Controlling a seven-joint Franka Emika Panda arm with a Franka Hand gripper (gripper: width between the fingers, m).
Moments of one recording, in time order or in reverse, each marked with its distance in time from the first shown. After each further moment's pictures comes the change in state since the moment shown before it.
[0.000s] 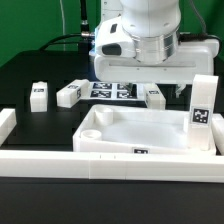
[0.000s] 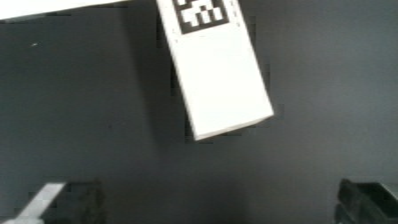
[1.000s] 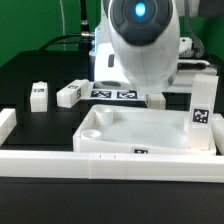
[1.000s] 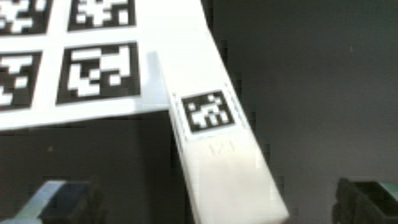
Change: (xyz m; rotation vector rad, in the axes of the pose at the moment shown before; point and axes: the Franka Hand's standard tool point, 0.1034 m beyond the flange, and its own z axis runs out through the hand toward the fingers) arm -0.019 0.005 0.020 -0.015 -0.528 0.006
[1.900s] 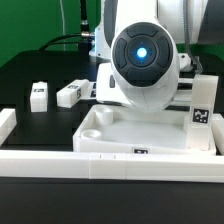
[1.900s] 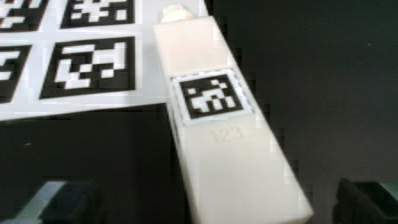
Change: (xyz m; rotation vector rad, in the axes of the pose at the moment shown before) arm 0.017 -0.002 0.012 -0.009 0.006 -0.002
